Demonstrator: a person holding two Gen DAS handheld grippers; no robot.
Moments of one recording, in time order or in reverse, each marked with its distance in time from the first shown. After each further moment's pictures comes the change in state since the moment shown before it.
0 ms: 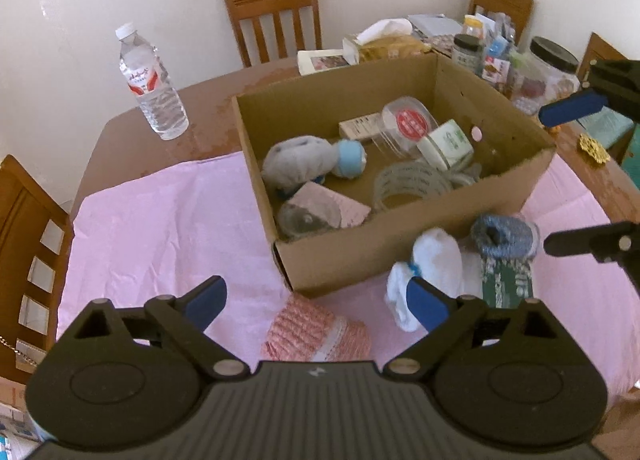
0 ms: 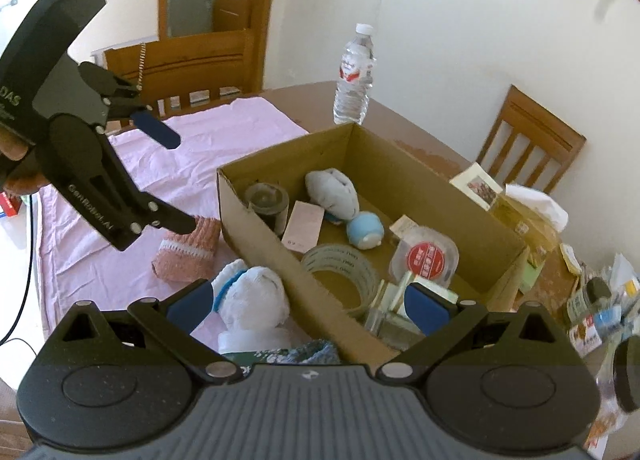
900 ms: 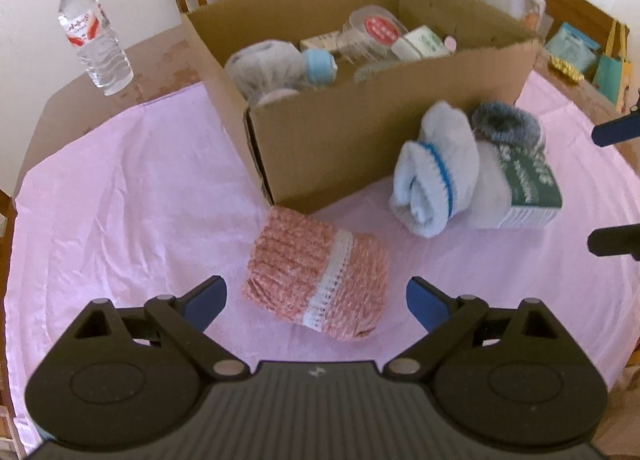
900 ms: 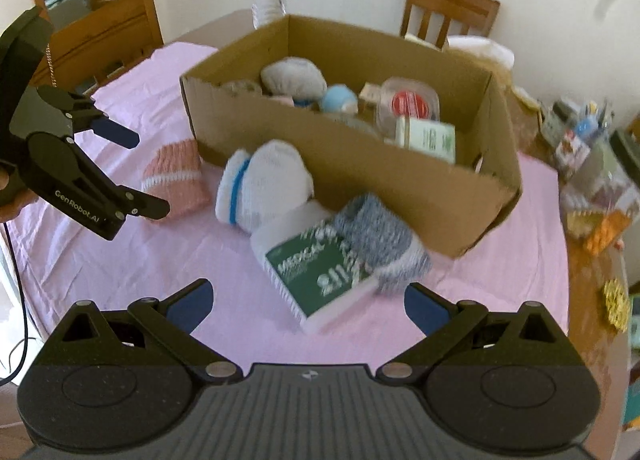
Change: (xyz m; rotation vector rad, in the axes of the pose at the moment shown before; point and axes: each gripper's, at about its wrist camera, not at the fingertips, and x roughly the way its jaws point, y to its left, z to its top) left arm 0.056 0.017 -0.052 0.126 0.092 -0.132; right arm 0.024 0.063 -0.061 0.374 0.191 -0.173
